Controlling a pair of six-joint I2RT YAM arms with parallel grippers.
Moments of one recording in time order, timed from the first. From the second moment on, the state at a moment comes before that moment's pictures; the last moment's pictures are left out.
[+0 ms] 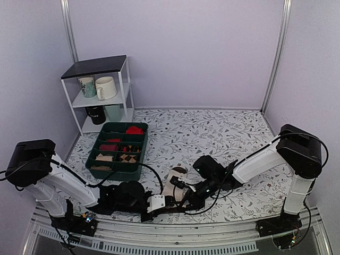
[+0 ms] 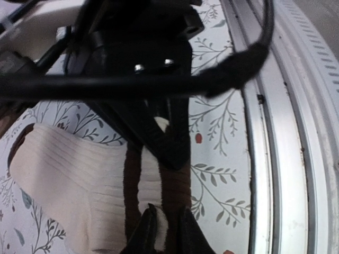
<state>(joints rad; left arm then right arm) -1.31 1.62 0.42 0.59 0.01 0.25 1.03 1.85 0.79 0.15 -0.70 0.15</state>
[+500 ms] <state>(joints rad) -1.32 1.61 0.44 0.55 -0.01 0.03 1.03 1.81 0.78 0.12 -0.65 0.14</state>
